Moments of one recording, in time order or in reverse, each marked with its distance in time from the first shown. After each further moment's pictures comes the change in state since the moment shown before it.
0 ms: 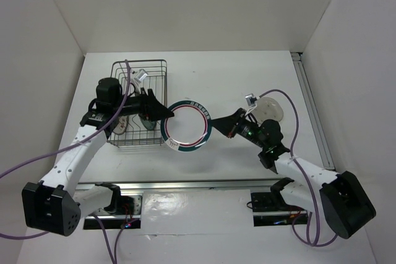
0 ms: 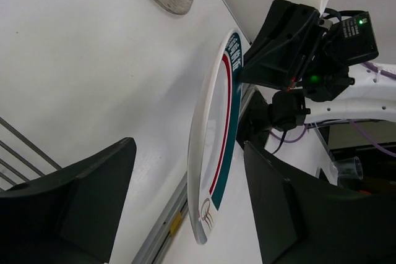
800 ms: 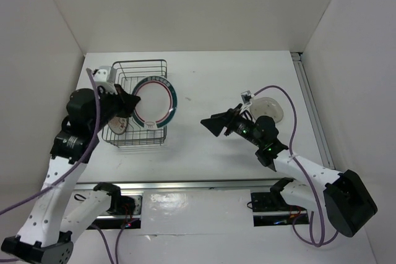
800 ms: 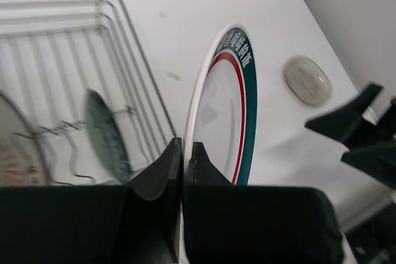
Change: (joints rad) left arm -0.028 -0.283 0.078 -0.243 -0.610 0.127; right arm 0.076 0.017 0.084 -0.087 0.113 -0.112
